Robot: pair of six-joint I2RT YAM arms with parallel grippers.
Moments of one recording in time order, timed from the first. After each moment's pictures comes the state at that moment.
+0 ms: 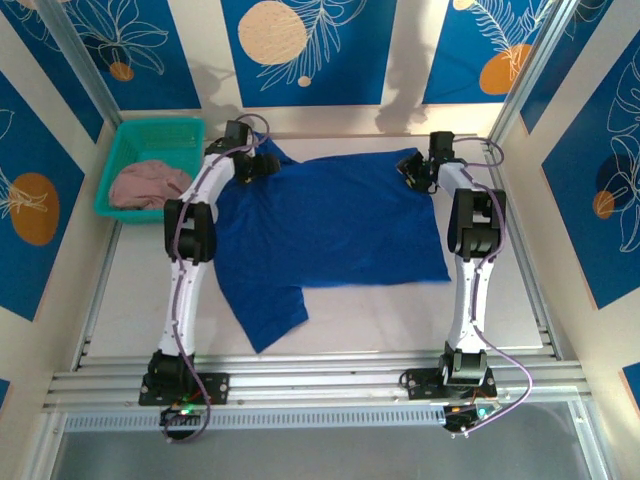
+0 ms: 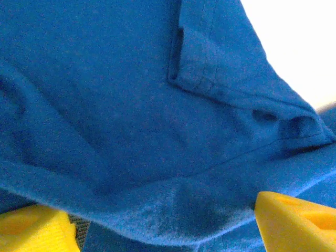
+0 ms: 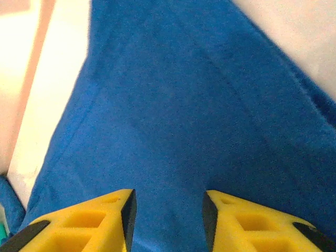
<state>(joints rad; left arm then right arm) -0.17 2.66 2.46 -0.76 0.25 -0.39 -0.05 2.43 1.92 -0.38 -0.36 0.85</state>
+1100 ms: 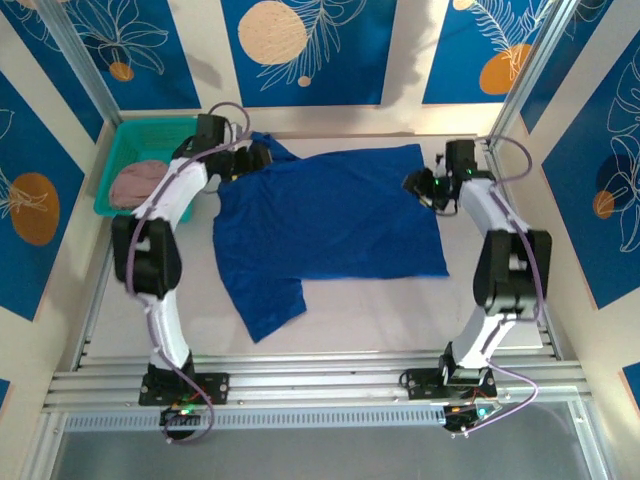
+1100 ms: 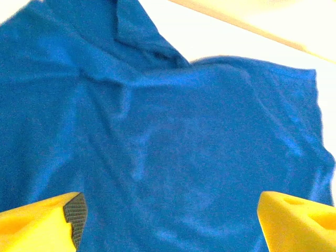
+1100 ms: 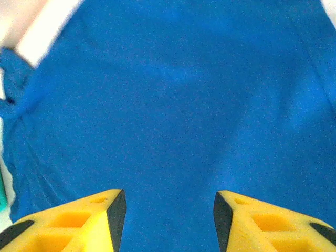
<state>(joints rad) -0.17 1.92 1.66 -0.54 0.34 -0.45 -0.04 1.71 1.28 -0.56 -0.36 0.55</state>
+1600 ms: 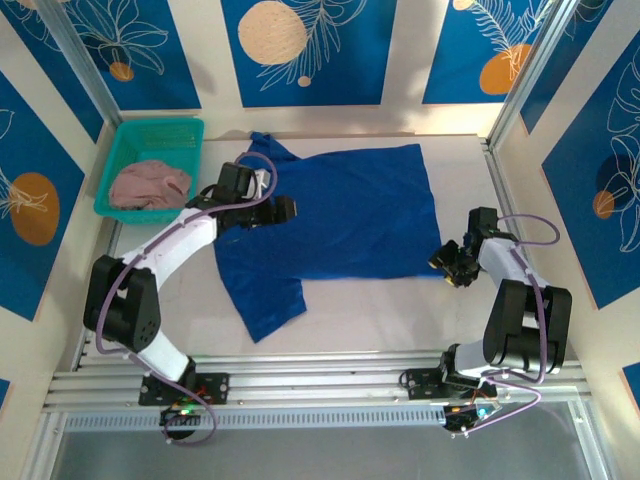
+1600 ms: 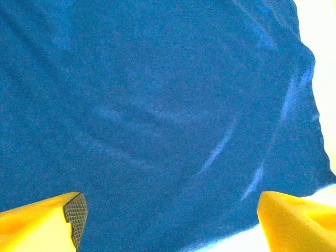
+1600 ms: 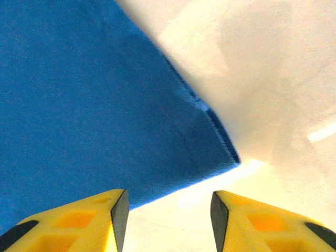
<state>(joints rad) -0.39 1.60 1.19 -0.41 0.29 -0.47 -0.21 1.40 0.79 -0.72 -0.24 0.57</state>
